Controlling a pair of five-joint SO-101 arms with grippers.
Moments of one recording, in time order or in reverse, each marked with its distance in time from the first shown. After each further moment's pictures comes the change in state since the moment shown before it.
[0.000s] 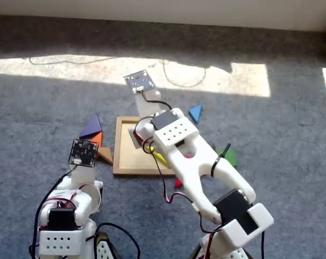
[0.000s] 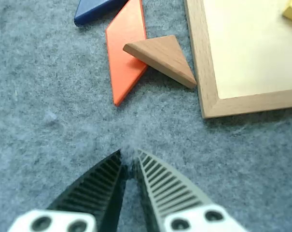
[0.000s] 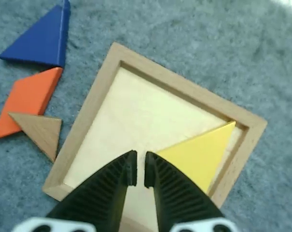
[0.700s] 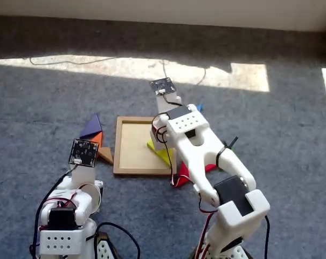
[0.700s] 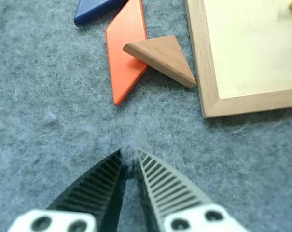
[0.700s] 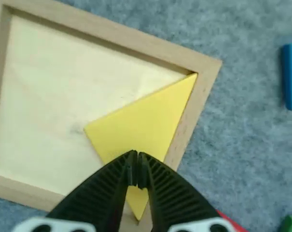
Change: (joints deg) left arm 0.0 0.0 0.0 0.0 0.0; right arm 8.3 5.4 0.0 6.5 0.4
